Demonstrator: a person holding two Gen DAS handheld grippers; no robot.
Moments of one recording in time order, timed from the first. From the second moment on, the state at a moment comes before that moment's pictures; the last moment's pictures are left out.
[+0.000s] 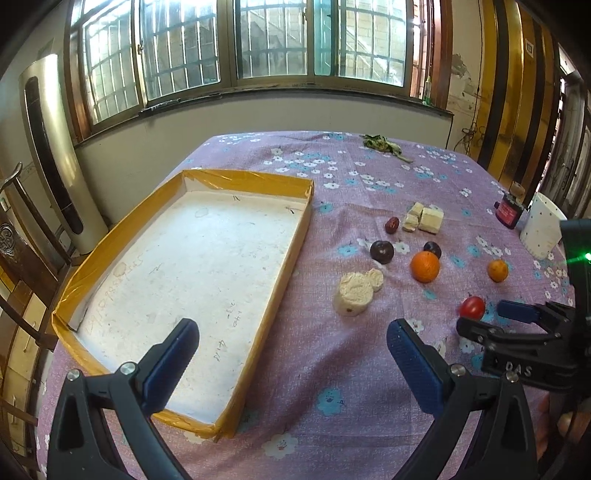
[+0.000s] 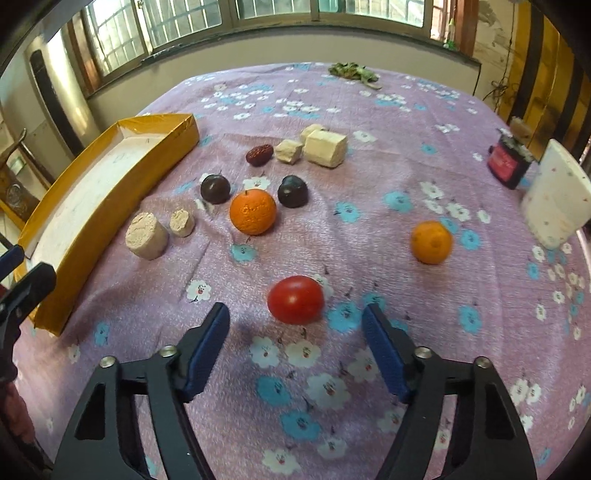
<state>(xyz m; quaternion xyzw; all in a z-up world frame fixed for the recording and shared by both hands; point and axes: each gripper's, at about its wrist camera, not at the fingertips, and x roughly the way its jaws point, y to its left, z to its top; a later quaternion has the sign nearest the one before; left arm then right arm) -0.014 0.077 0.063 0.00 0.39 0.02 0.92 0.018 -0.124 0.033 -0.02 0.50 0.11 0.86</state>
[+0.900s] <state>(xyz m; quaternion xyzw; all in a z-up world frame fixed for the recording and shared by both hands) -0.007 -0.072 0.046 0.06 0.46 -0.16 0.87 -0.059 -0.246 0.094 0.00 0.44 0.05 0.90</state>
